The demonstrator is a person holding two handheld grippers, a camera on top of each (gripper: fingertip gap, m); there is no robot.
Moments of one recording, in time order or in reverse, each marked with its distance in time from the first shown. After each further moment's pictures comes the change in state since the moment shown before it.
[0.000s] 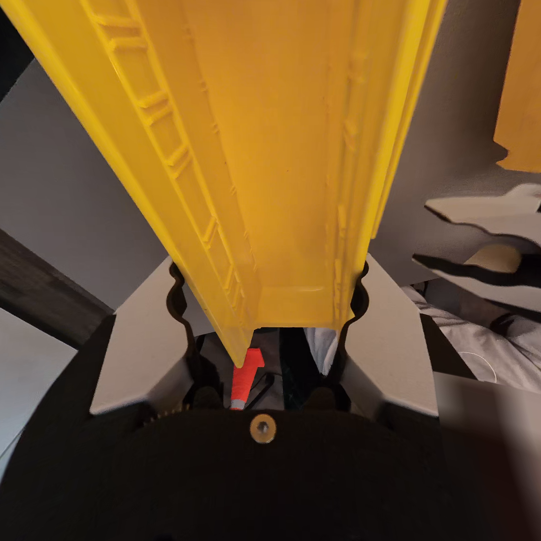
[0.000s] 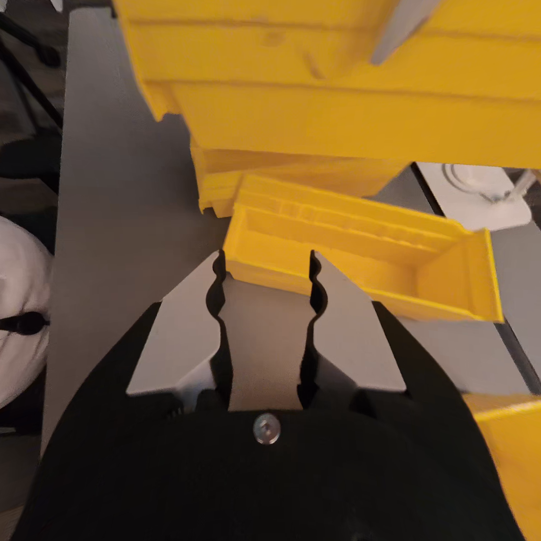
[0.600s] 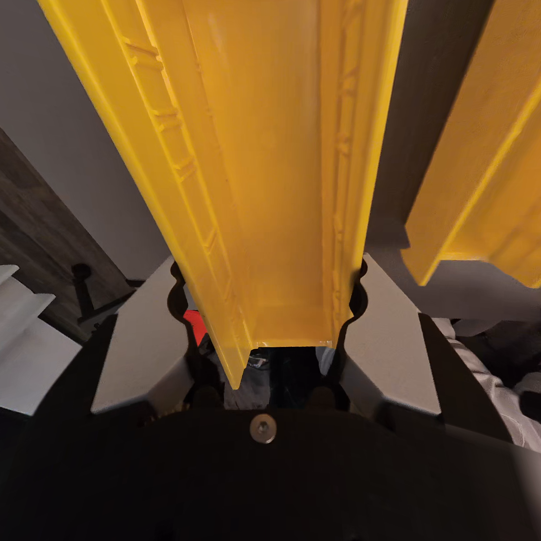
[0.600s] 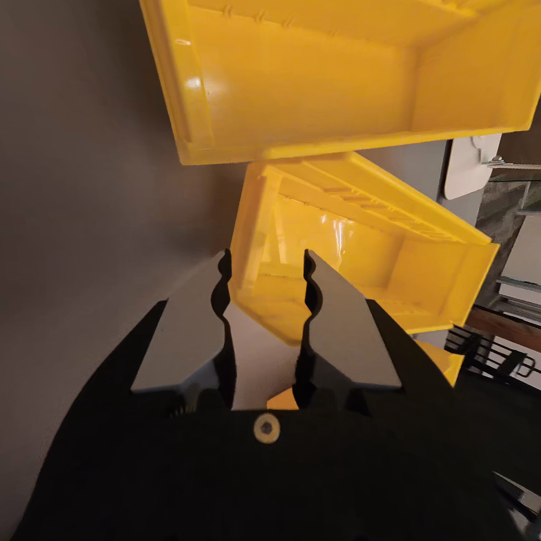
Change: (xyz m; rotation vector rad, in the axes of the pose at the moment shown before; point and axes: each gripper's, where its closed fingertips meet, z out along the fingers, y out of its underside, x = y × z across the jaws) left arm -0.220 0.129 0.121 -0.134 0.063 -0.371; right arm -0.038 0.048 0.113 -0.658 0.340 -0.322
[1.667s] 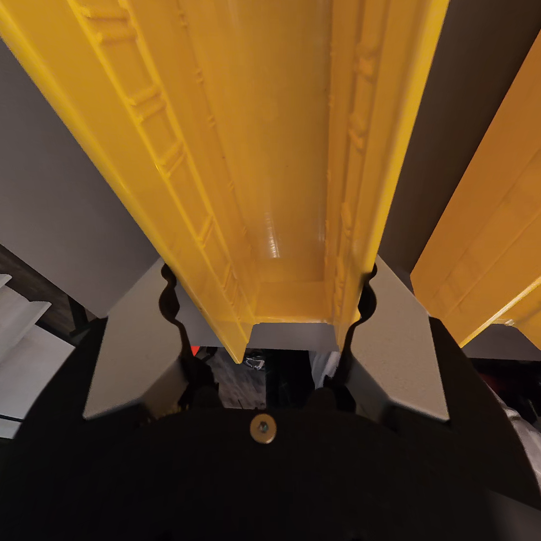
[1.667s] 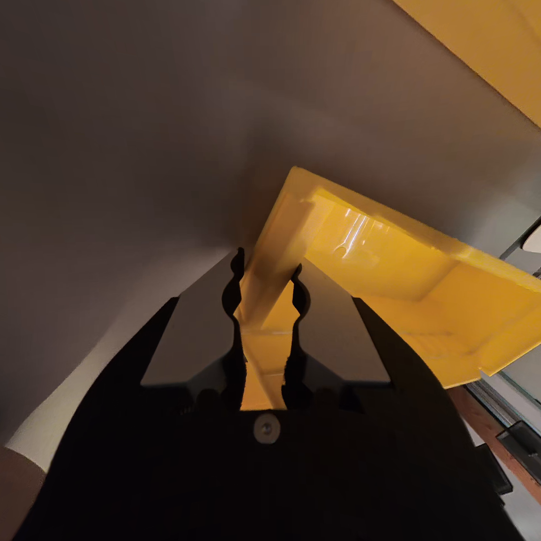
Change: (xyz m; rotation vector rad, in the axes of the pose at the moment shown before) left arm 0.024 -0.031 0.082 -0.030 0.006 0.020; right arm -0.032 0.071 0.022 -0.139 -0.222 -0.405
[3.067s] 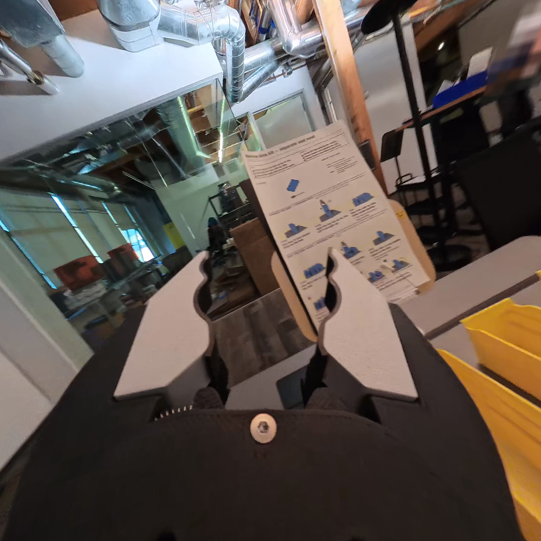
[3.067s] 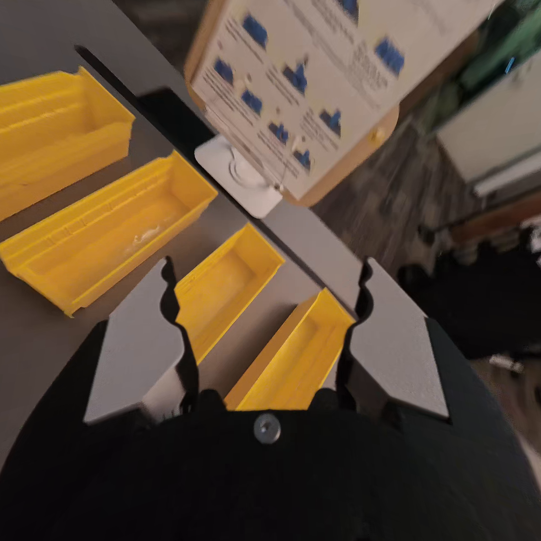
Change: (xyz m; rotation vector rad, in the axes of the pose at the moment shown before) left arm -0.022 0.082 -0.354 2.092 -0.179 0.358; right arm 0.201 0.064 -0.273 0.405 0.536 1.022
